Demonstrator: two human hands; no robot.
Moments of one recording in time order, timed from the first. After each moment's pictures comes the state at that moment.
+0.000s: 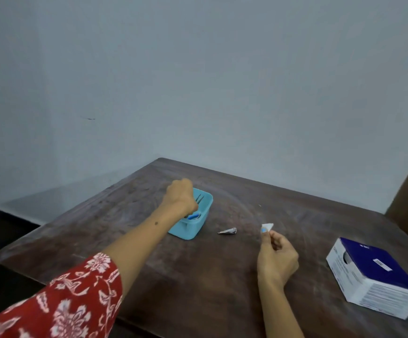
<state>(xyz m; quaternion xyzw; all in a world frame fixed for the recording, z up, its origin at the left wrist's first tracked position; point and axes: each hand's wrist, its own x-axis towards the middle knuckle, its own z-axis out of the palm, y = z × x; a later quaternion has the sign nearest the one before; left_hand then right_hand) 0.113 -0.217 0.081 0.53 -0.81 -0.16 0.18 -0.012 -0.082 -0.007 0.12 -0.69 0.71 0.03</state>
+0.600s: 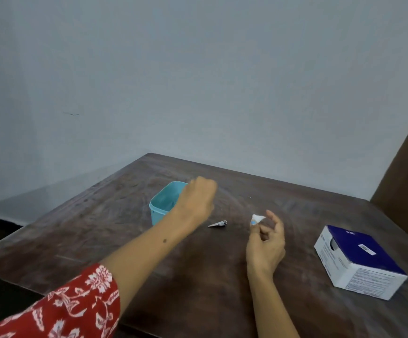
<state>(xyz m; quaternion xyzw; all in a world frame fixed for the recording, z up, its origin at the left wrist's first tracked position) 0.087 -0.174 0.081 0.37 -0.90 0.01 0.21 -0.009 -0.080 -0.006 0.16 -0.66 0.73 0.04</state>
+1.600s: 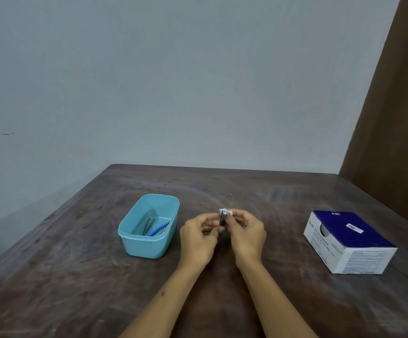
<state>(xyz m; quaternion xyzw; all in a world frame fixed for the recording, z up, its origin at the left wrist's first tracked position) 0.040 -0.178 -0.012 0.27 -0.73 -0.48 0.40 -0.033 -0.118 -0.011 0.19 -0.67 0.71 -0.03</state>
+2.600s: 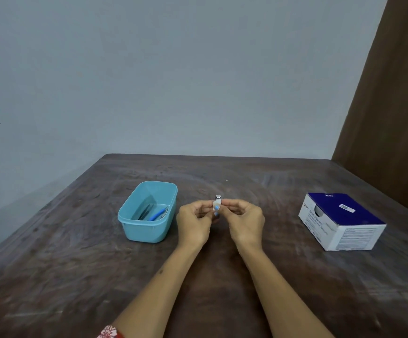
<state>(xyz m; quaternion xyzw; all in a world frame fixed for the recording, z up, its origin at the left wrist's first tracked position) 0.043 -0.177 -0.010 0.26 -0.65 -0.59 0.40 -0.021 -0.104 -0.003 0.25 -0.67 0.70 -0.03</state>
